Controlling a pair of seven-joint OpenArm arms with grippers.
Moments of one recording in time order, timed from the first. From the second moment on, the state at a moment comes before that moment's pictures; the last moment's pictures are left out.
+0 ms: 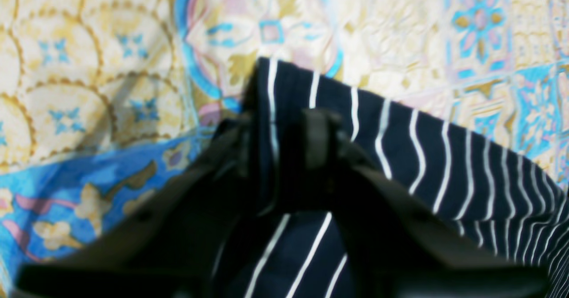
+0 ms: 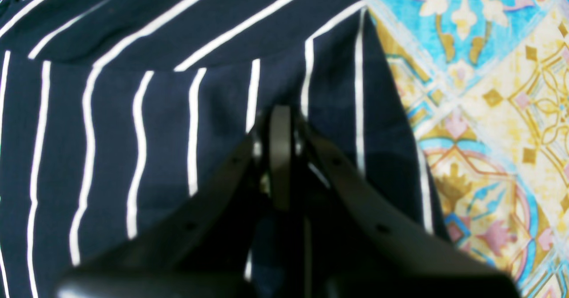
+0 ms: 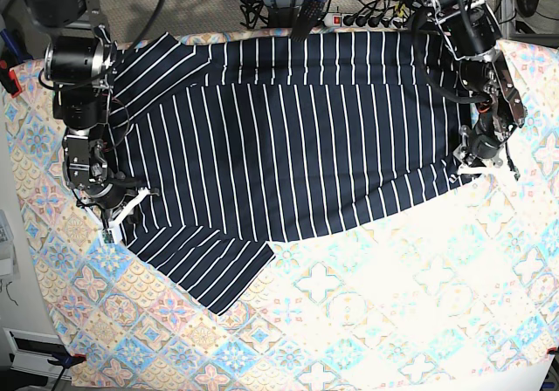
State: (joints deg) left arm -2.4 -12.1 -31.1 66.7 -31.0 -1.7 38.1; right arm 24.9 18.0 5.6 28.1 -0.7 26.6 -5.1
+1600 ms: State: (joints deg) left arm -0.3 -12.1 -31.4 70.4 -34.8 -1.9 38.5; right arm 26.8 20.0 5.5 22.5 -0.7 26.6 -0.5
